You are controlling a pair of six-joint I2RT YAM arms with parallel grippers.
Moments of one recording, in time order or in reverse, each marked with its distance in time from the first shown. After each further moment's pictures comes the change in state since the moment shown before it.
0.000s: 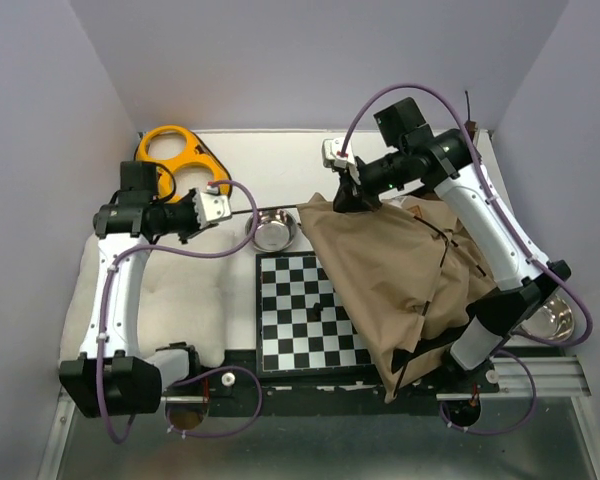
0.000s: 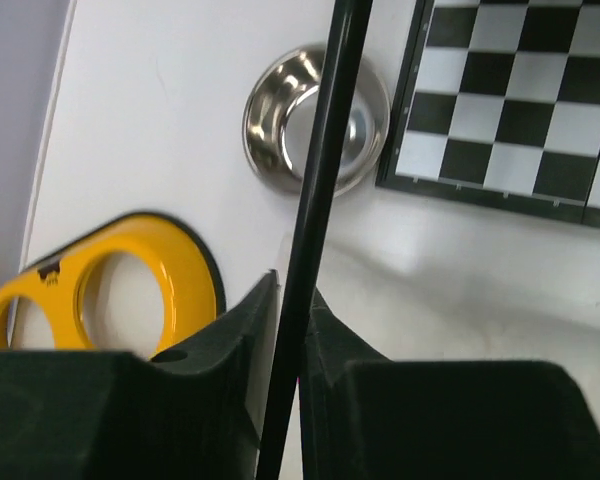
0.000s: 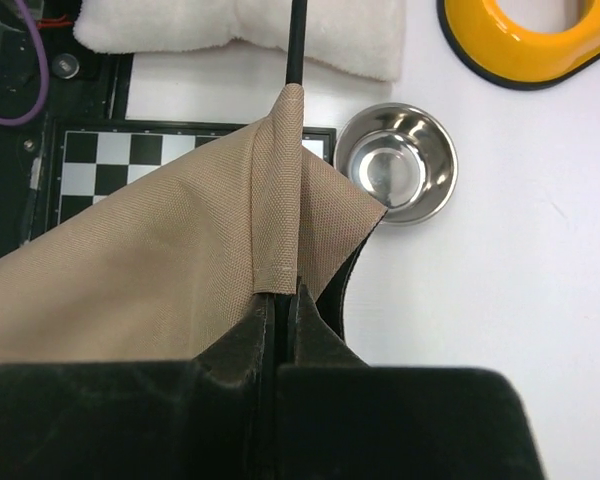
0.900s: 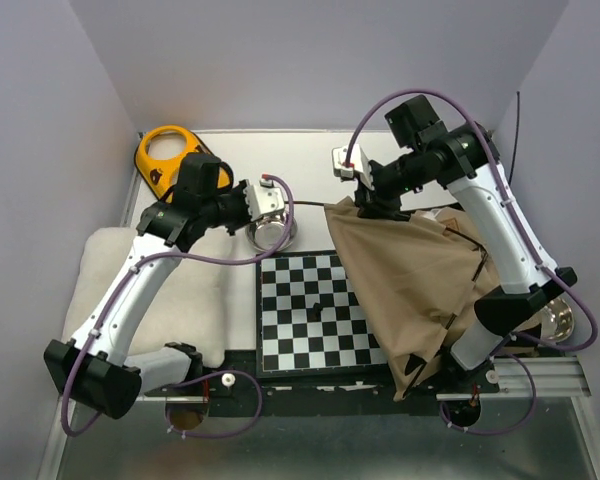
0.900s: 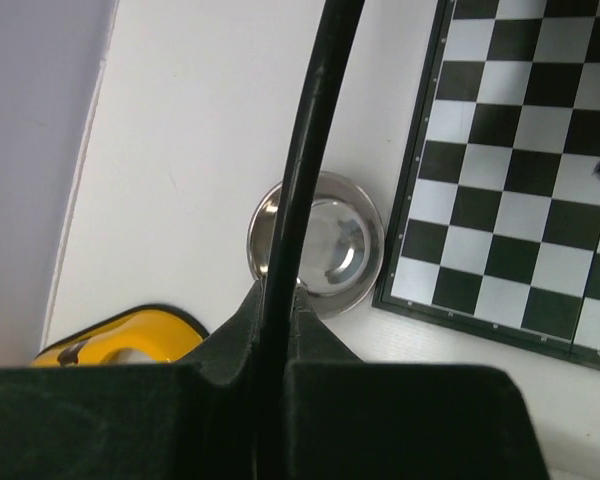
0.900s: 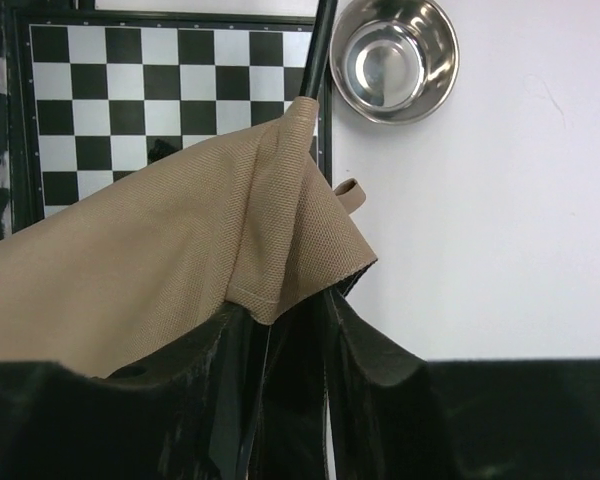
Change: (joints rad) left arm -0.365 -0.015 -0.004 0.260 -0.274 -0.351; right arm 0.003 0.023 0.158 -0.249 0.188 -0.091
